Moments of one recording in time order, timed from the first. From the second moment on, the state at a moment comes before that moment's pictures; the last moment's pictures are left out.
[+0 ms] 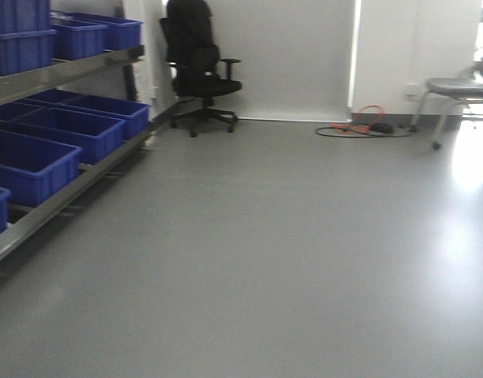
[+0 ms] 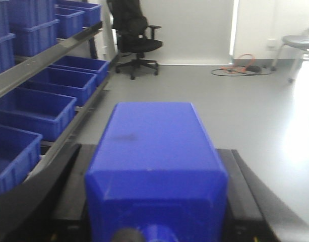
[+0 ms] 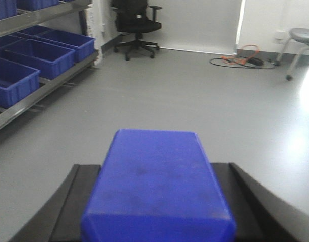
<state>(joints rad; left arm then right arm) -0.03 0.34 -0.42 -0.24 0.27 0.23 0.09 0.34 -0.33 0.03 0.19 0.02</state>
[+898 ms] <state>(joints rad) -0.03 0.34 -0.42 -0.24 0.27 0.23 0.09 0.34 -0.33 0.03 0.19 0.02</state>
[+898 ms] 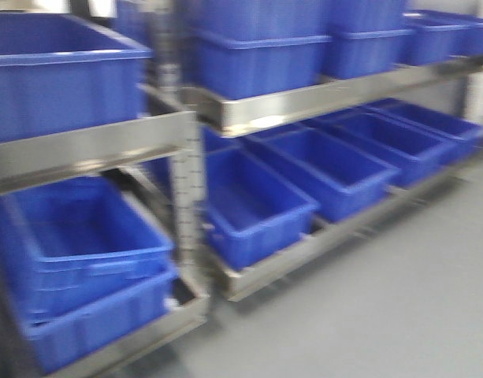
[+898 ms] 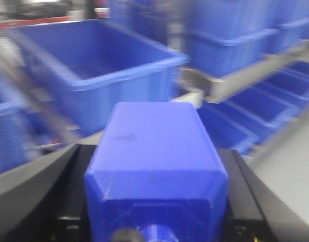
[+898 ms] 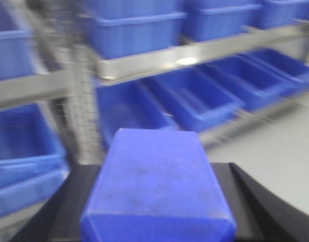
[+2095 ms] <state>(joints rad) -0.03 0.34 -0.42 -0.24 0.27 0.23 0.09 0.34 -0.33 0.03 0.19 0.02</state>
